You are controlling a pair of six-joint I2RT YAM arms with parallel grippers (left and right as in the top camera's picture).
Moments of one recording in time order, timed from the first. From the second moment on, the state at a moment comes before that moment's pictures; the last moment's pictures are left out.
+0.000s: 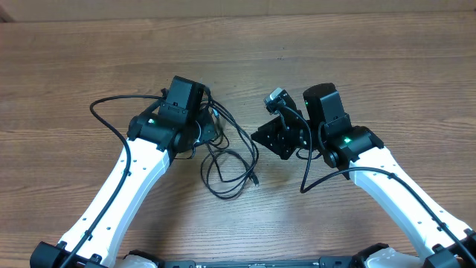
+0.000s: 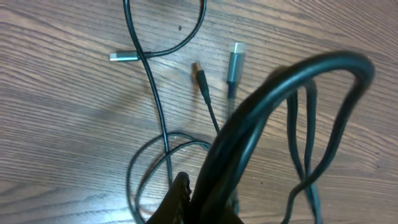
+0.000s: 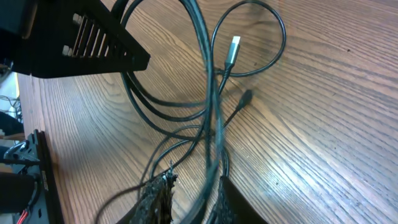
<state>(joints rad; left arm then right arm) -0.36 1.44 1.18 -0.85 0.02 -0.73 0.43 1.41 0.97 -0.37 -0.62 -0.06</state>
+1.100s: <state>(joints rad) -0.36 1.44 1.18 -0.85 0.07 0.12 0.43 1.41 0.97 -0.30 -0.62 -0.11</state>
